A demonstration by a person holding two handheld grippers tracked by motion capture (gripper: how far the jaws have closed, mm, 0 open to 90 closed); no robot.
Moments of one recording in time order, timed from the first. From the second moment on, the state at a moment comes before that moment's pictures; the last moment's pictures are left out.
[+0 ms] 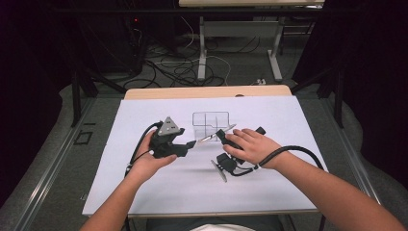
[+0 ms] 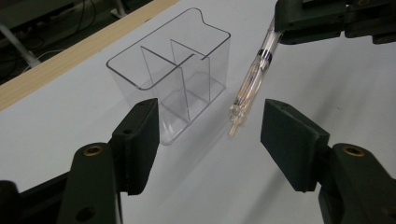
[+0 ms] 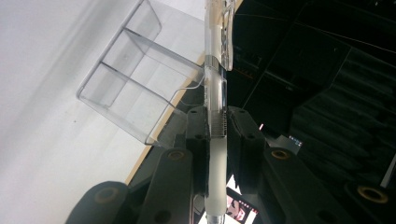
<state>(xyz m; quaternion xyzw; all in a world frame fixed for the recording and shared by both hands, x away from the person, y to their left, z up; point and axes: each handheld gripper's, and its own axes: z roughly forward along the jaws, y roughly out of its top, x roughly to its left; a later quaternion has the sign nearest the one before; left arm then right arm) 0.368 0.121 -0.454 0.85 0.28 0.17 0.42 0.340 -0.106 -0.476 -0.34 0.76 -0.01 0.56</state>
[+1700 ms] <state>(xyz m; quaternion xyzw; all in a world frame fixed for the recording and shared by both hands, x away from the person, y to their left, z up) 0.384 0.055 -0.456 0.92 0.19 0.13 0.31 0.329 -0.100 -0.491 -0.39 0.73 -0.02 0.57</state>
